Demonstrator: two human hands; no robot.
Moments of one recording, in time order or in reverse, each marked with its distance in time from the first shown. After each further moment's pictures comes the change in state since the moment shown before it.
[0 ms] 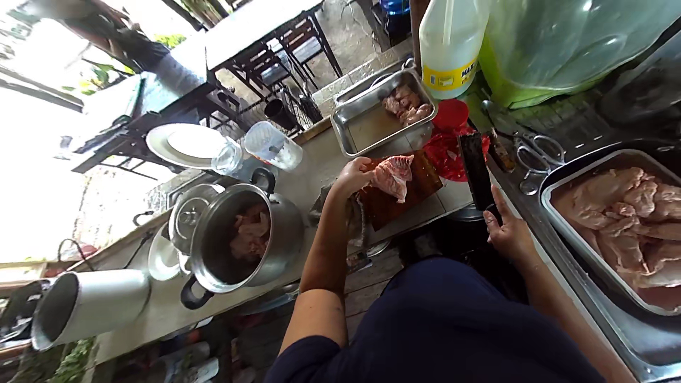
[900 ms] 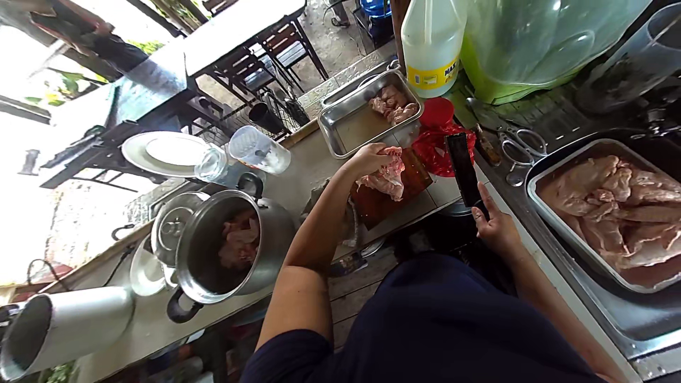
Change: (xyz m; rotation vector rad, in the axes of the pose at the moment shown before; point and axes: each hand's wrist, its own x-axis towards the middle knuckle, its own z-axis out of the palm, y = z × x) left_hand 0.024 0.063 0.015 0.054 -0.247 0.233; right_hand -0.004 -0.001 0.006 -0.008 0.002 0.018
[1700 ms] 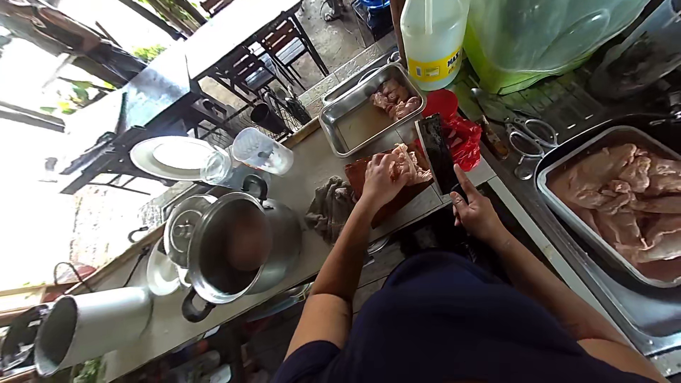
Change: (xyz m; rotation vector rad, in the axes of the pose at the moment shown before) left_hand -0.029 -0.024 0.067 0.253 0.395 0.089; right_hand 0.020 -0.061 0.010 0.357 -0.151 -0.044
